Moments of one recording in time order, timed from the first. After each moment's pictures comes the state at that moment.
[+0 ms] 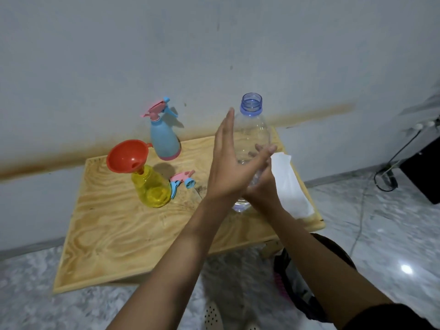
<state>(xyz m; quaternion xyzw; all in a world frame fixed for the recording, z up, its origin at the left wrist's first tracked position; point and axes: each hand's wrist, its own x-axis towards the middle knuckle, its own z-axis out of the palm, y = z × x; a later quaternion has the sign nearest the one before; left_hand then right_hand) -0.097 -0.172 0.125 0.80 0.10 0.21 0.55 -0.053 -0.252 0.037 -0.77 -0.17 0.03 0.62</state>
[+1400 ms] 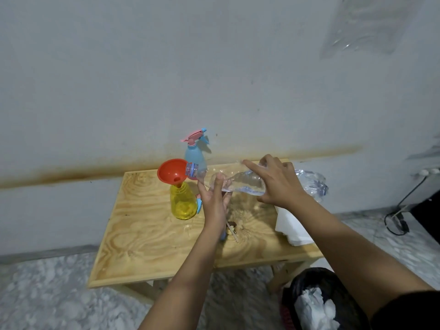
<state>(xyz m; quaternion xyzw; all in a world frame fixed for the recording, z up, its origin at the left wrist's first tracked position) -0.138 -0.115 0.089 0.43 0.23 0.27 0.83 -0.047 -0.238 0.136 -0.92 -0.39 -0.07 0.01</state>
